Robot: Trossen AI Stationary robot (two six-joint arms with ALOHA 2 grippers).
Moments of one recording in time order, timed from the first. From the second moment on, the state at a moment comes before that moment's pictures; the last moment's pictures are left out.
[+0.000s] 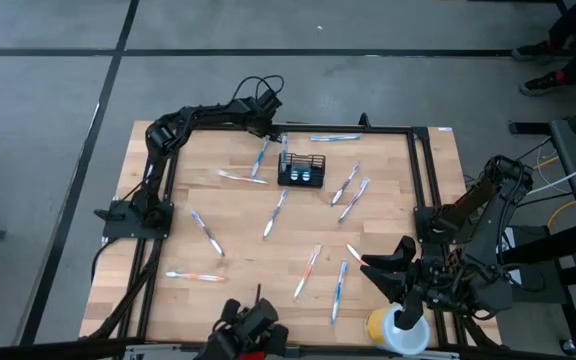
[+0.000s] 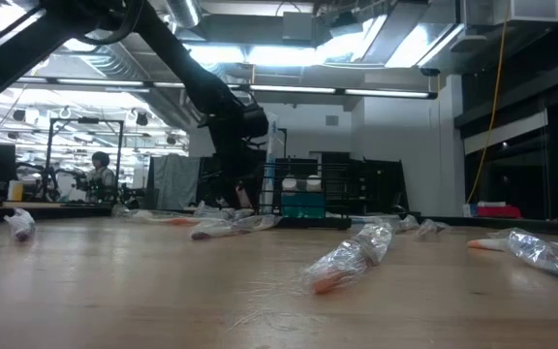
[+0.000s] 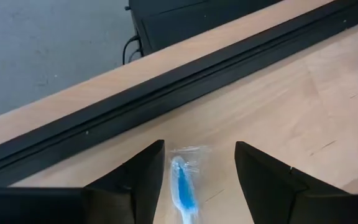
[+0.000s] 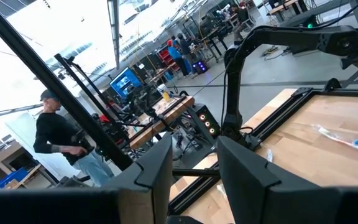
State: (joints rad) left arm 0.74 2.13 1.53 -0.50 -0.03 -0.44; right arm 1.03 1.42 1.24 0.37 1.33 0.47
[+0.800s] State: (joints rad) left arm 0.75 2.16 1.53 -0.53 -0.03 -0.45; right arm 1.03 1.42 1.24 0.38 1.32 0.49
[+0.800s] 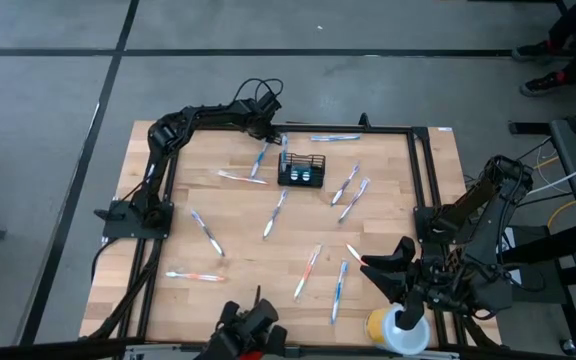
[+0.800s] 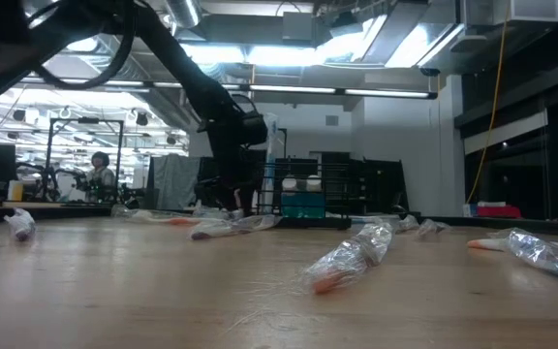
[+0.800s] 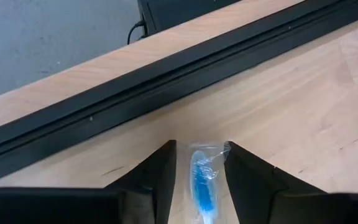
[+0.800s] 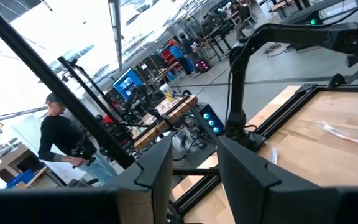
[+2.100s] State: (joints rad) left arm 0.25 1.30 1.11 0.20 -0.71 -0.38; right arm 1.03 1.42 1.24 0.43 1.32 0.33
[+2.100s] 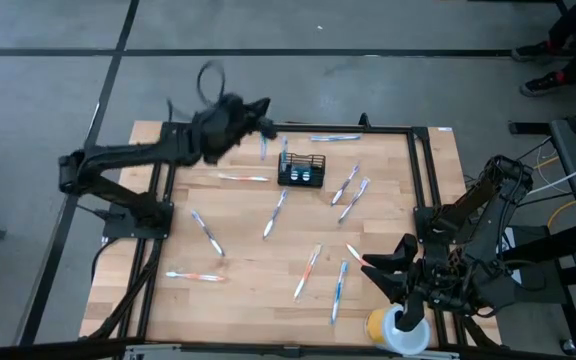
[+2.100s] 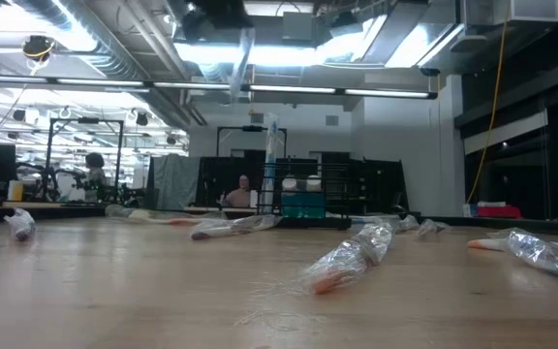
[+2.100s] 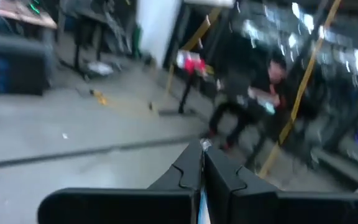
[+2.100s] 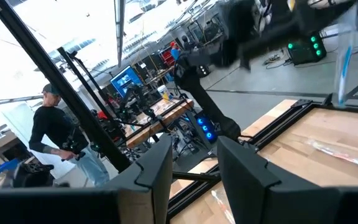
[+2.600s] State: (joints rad) left arm 0.22 1.57 0.65 1.49 -0.71 -0.26; right arm 1.03 1.42 1.24 0.43 1.29 0.38
